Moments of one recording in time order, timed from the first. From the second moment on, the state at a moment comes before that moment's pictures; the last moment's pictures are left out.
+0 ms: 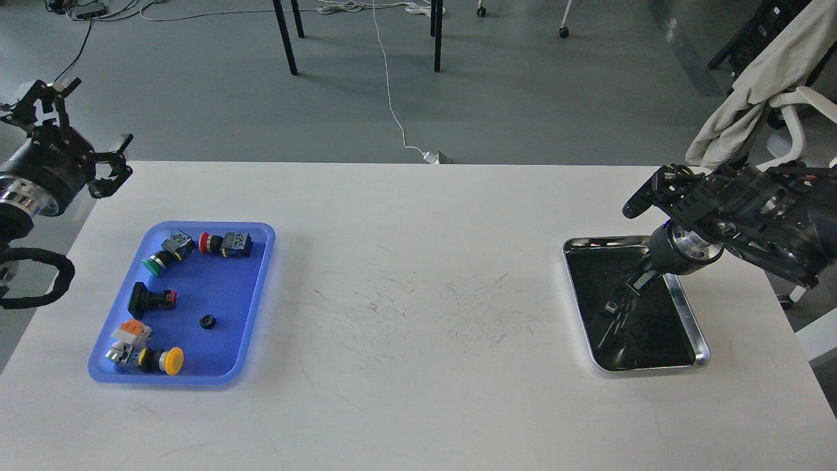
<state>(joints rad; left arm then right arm) -0.72 0.74 -0.50 -0.75 -0.19 -0.41 -0.34 1.29 -0.43 -0.54 0.72 -1.69 0.49 0.49</state>
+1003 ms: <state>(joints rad) -0.70 0.88 -0.45 -0.76 0.01 -0.42 -0.38 1.28 -0.67 -0.14 0.77 -1.23 0.49 0.49</state>
